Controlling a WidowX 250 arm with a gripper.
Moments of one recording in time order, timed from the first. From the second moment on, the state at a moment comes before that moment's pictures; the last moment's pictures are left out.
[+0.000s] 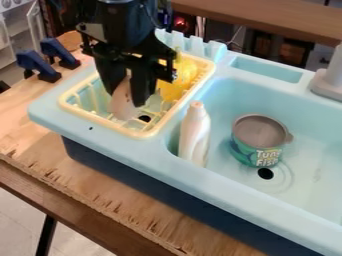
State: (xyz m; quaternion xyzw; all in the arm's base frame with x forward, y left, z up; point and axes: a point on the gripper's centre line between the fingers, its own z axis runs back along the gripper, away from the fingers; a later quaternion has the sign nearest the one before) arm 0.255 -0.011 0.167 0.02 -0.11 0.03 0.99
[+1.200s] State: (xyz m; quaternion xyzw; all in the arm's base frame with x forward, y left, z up) arm 0.293 0.016 0.102 -0.05 -0.10 0.09 0.99
